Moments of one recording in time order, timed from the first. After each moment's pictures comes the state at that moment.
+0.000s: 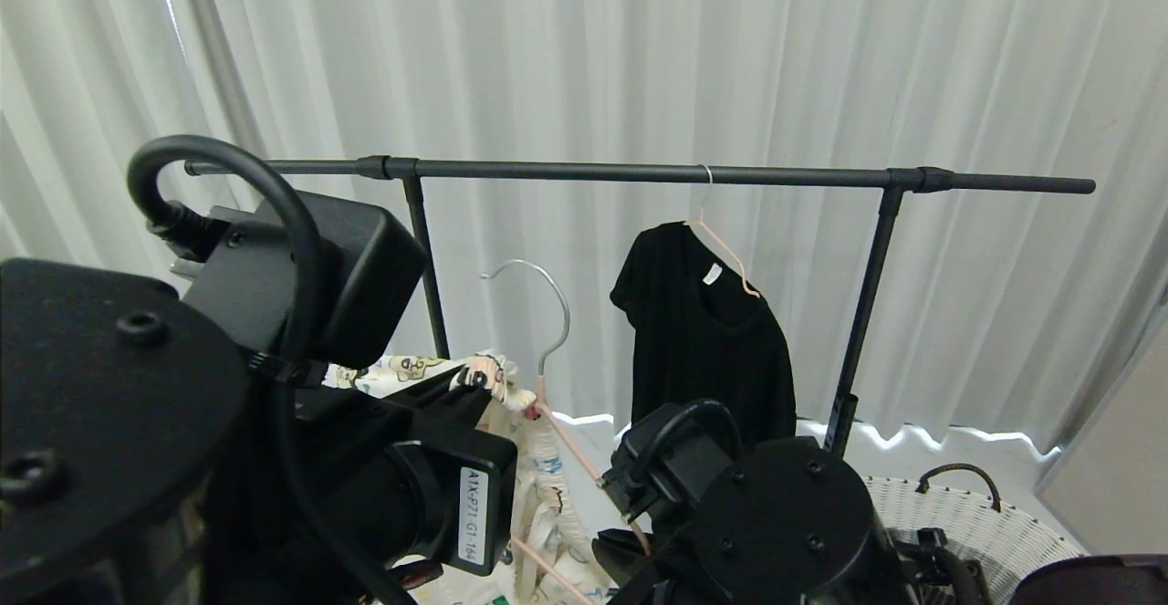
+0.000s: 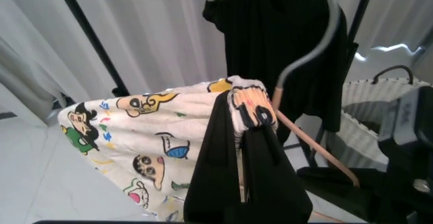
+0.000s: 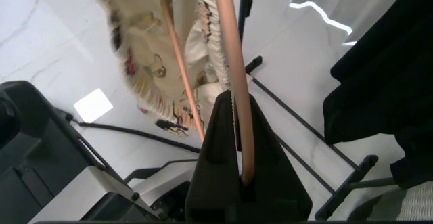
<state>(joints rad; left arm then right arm) -1.16 1.37 -0.90 -0.01 0.85 -0.22 1.27 1.77 -0.87 -0.36 -0.33 0.35</state>
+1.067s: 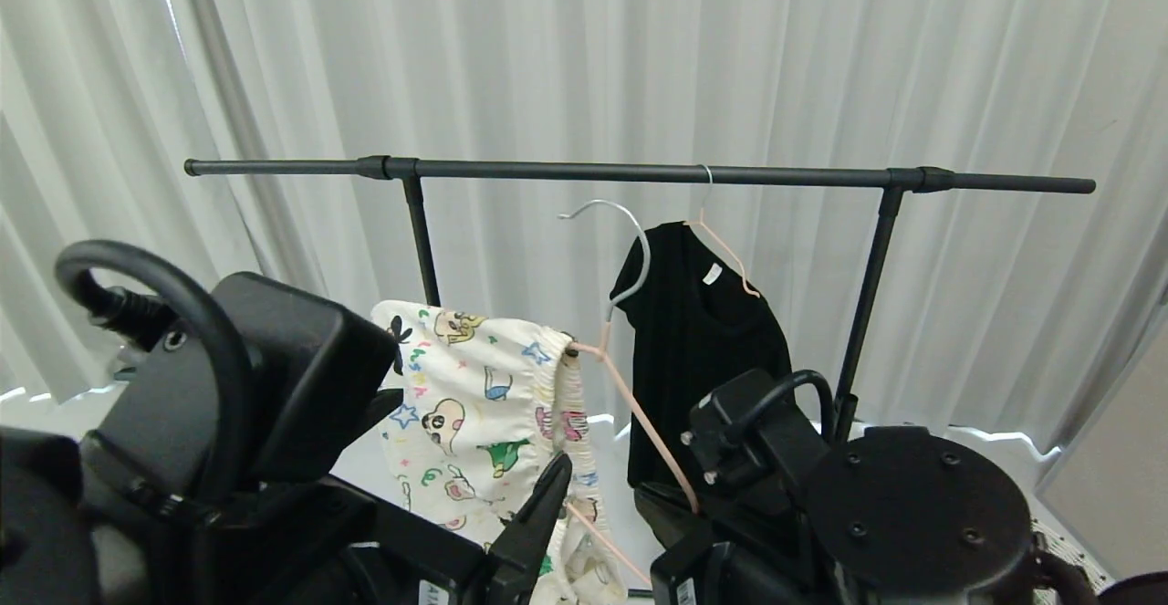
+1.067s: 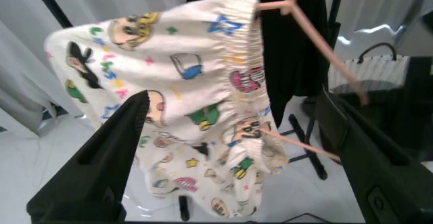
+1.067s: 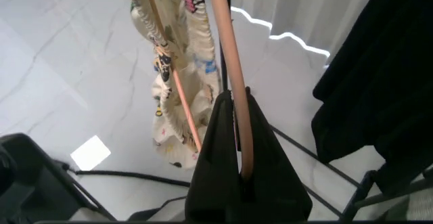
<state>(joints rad) -1.25 1.30 -0.80 -0.01 0.85 -0.21 1.24 1.68 -0.73 -0.55 -0.43 0.36</state>
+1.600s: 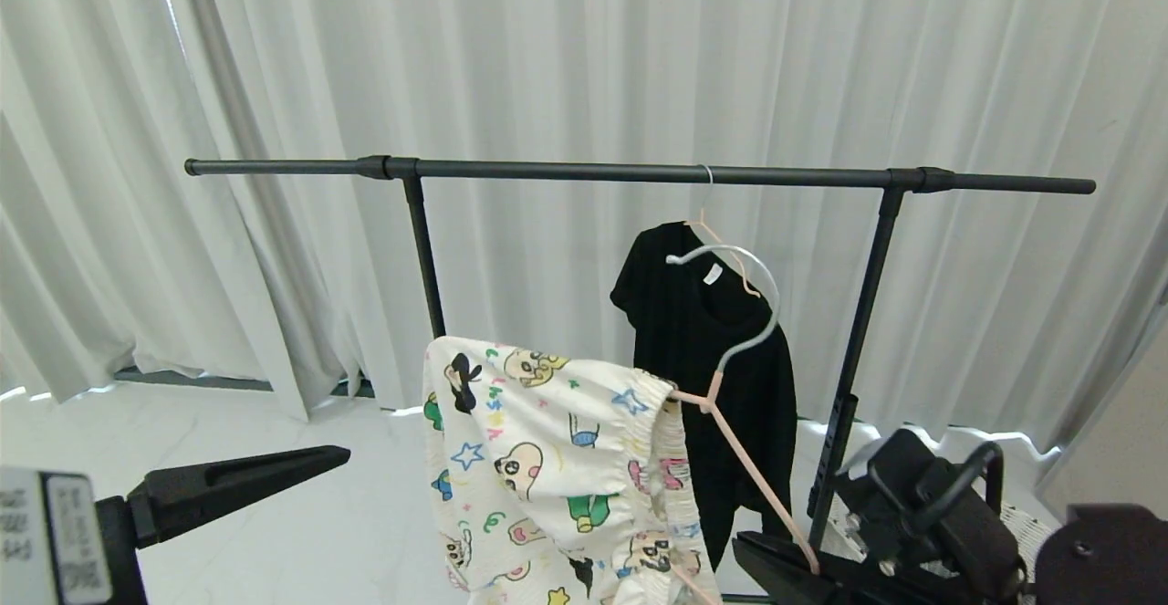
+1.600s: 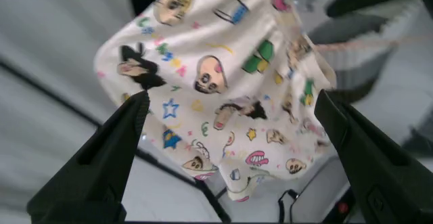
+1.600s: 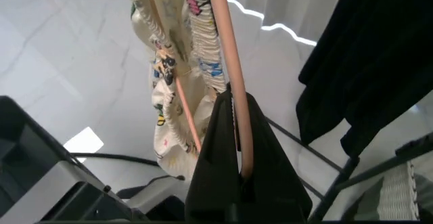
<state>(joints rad) -1.16 0.97 -0.59 0.00 0.37 0.25 1.24 1.48 -0.45 -0.62 -0.41 0.32</state>
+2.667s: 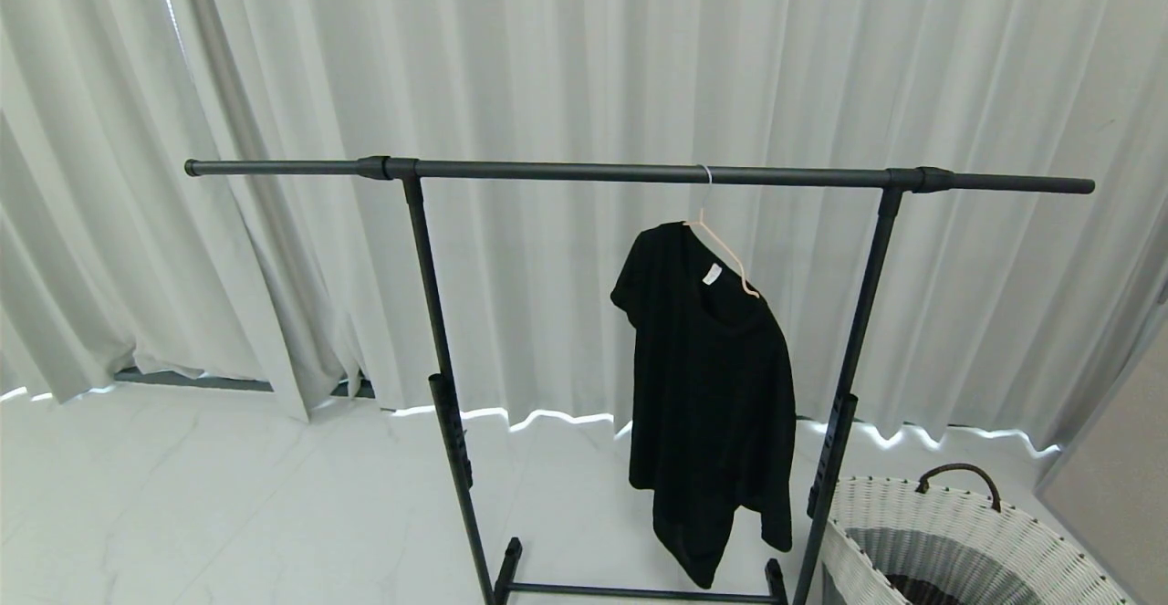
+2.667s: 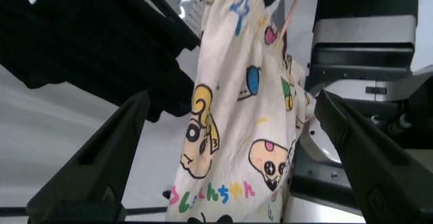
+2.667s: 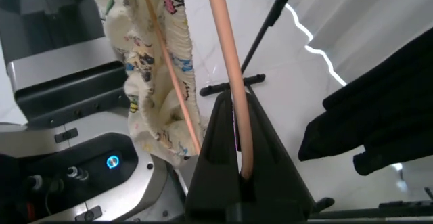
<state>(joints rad) -1.36 1.04 -0.49 -0.04 0.18 0.32 1.47 1.36 -0.19 -0.75 -0.30 0.05</state>
